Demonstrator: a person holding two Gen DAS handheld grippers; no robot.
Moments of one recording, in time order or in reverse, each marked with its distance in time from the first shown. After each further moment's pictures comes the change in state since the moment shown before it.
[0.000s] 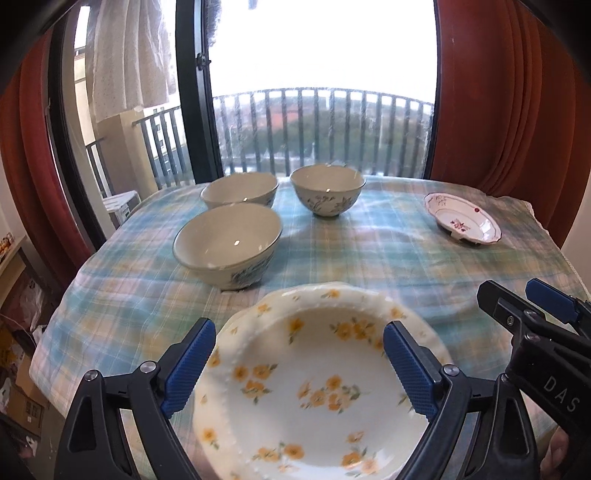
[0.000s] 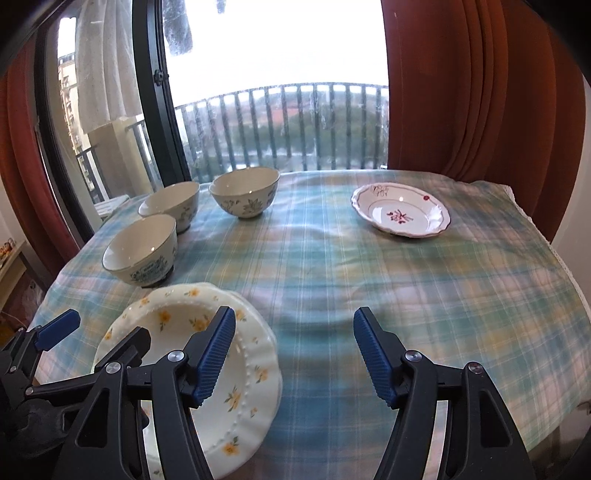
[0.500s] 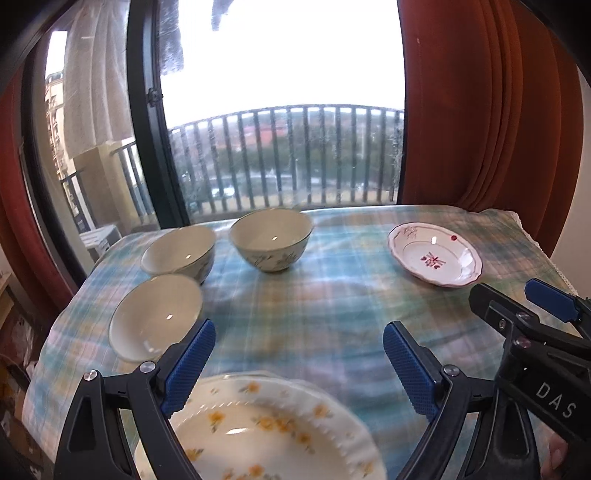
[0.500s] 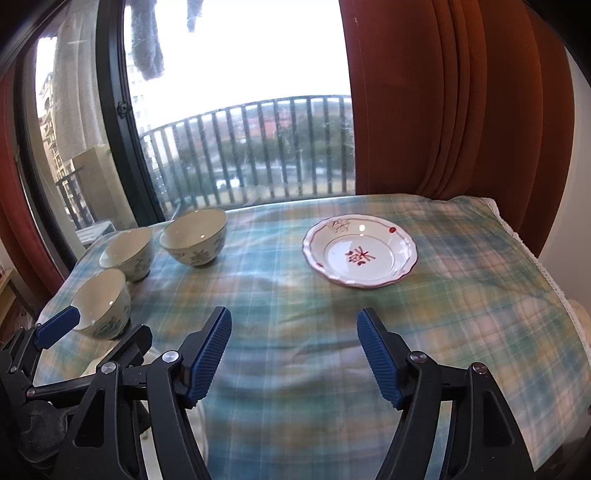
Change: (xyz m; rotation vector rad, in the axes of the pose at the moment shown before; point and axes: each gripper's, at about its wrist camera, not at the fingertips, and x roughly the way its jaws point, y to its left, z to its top) left arm 0.029 -0.072 0.059 0.076 -0.069 -0.041; right arm 0.023 -0.067 0.056 0.047 -0.044 -0.046
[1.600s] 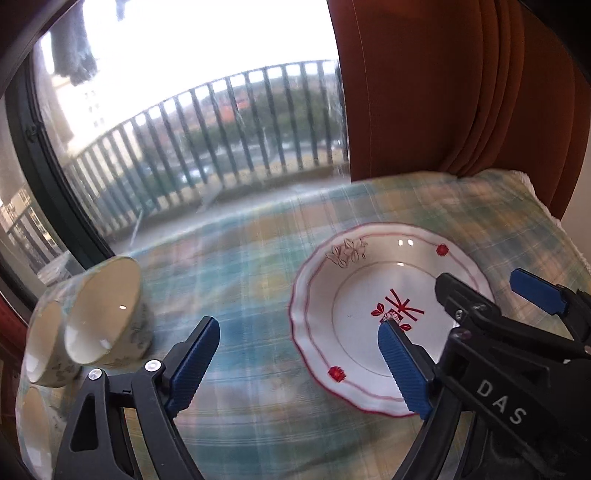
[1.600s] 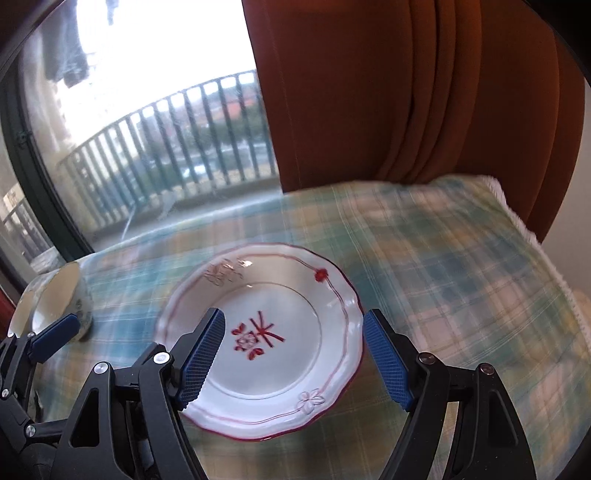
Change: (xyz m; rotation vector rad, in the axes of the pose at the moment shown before) left arm 0.174 -0.141 0.076 0.156 0.180 -0.055; right arm 0.178 -0.134 0.068 0.153 0.136 -0.109
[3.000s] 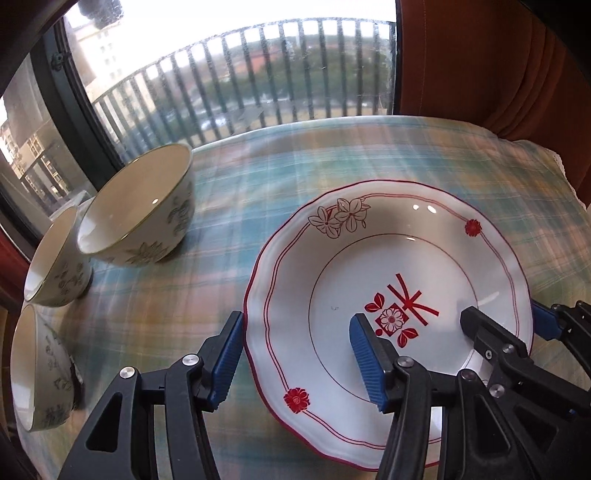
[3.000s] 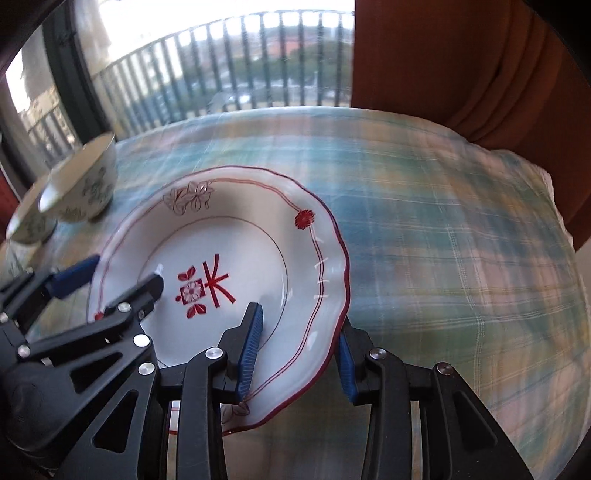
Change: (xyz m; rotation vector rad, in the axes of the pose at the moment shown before) left arm 0.003 0.044 -0.060 -0.097 0.177 0.063; right arm 0.003 0.056 -0.060 -0.295 0.216 0.086
